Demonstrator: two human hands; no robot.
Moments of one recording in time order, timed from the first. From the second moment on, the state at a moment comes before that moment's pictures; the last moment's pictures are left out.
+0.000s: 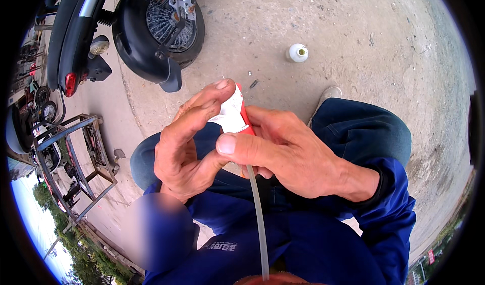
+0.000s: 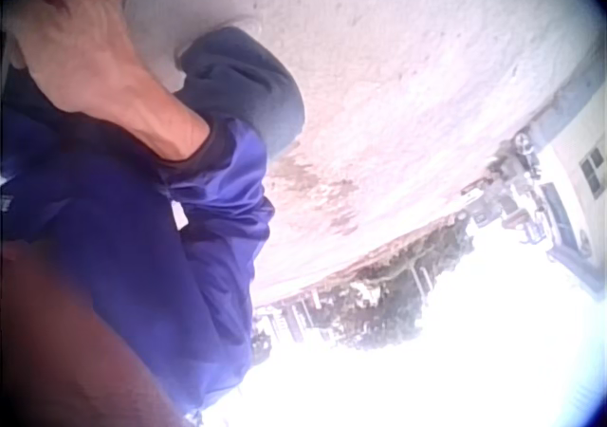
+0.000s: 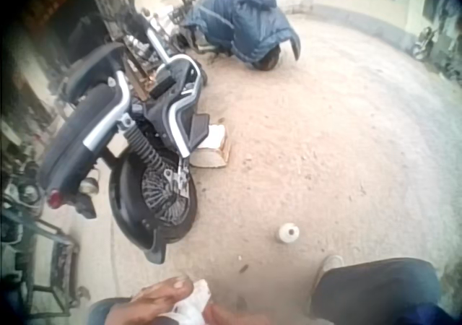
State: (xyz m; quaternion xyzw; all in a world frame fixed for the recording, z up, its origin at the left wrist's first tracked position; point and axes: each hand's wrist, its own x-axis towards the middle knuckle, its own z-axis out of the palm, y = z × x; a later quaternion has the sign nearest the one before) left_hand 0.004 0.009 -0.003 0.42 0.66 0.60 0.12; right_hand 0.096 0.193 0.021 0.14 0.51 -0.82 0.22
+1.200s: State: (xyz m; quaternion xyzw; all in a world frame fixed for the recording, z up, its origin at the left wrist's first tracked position) left_hand -0.025 0.016 -0.010 0.19 0.67 0.67 0.26; right_hand 0.071 0.209 -0.016 0.21 0.50 -0.80 0.26
